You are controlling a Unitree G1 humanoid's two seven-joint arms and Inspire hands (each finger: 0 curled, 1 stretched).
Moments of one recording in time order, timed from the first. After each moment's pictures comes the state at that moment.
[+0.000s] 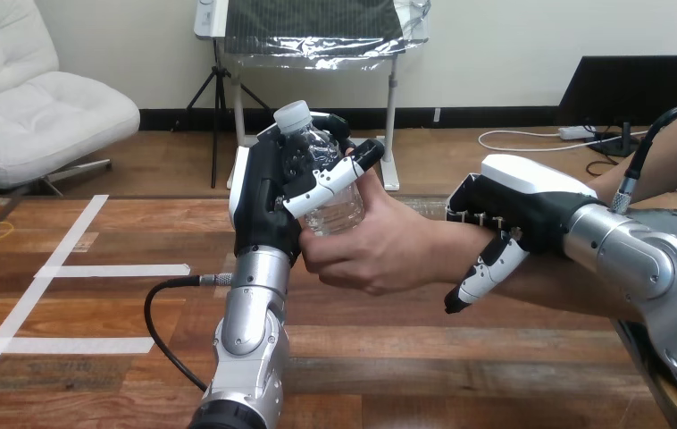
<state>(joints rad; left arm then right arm) -0.61 -0.12 0.11 0.98 -0.07 -0.65 -0.04 -0.50 -0.60 0.27 0.21 -0.52 0.04 0.52</state>
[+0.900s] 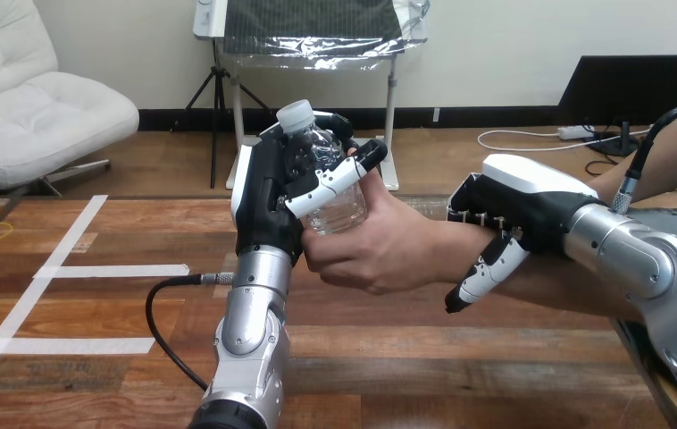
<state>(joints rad) -0.61 -0.12 0.11 0.98 -0.07 -0.65 -0.05 -0.50 -0.60 0.27 0.21 -0.52 0.05 0.52</state>
